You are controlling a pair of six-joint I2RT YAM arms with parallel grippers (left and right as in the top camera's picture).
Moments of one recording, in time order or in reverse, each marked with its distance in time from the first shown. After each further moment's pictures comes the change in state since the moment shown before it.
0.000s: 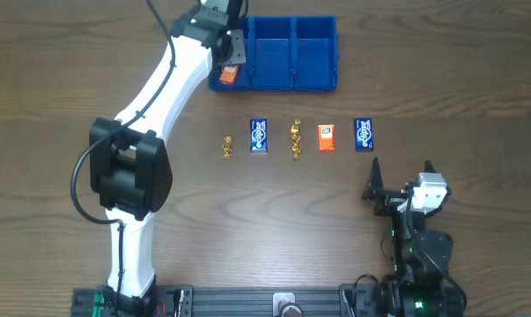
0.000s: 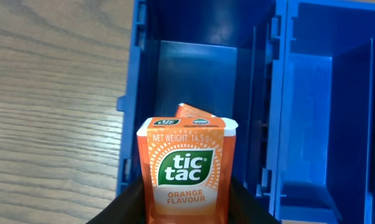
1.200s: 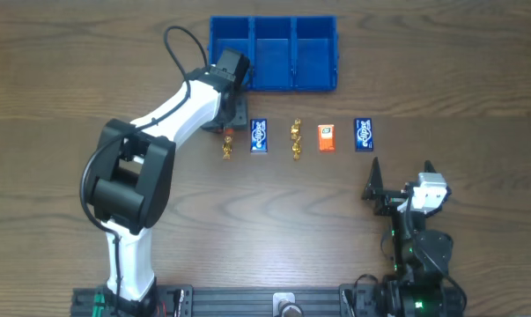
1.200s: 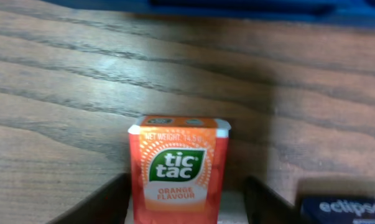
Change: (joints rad) left arm -0.049 -0.094 -0.507 0.126 0.103 -0.048; right arm 0.000 0.000 0.000 0.000 0.000 0.000
